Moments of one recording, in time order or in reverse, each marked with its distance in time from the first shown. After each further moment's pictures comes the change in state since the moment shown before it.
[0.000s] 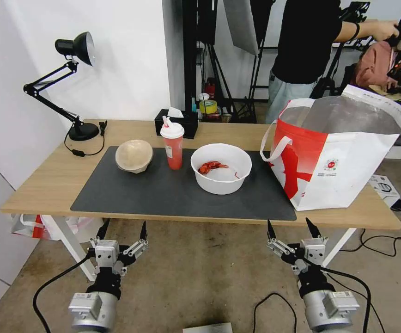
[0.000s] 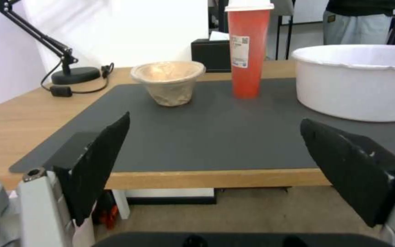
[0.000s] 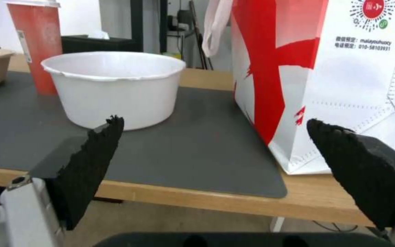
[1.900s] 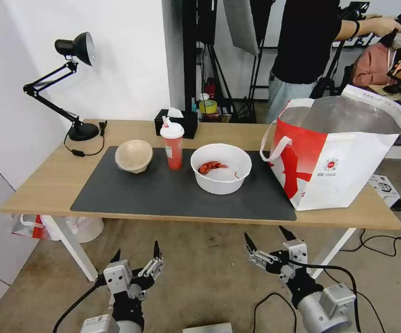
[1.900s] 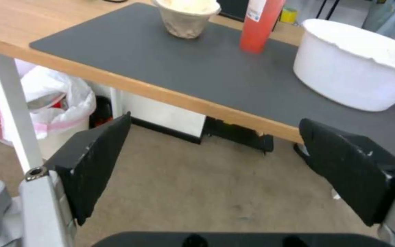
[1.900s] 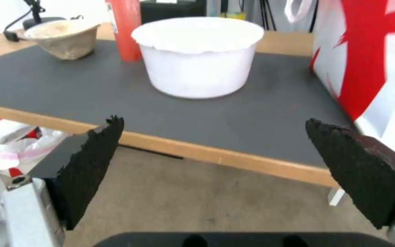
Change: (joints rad) left arm 0.225 0.011 0.373 -0.205 -0.023 0.151 -0.425; right arm -0.038 -0.322 -0.097 0.159 0.257 -0.238 0.104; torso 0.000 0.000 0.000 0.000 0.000
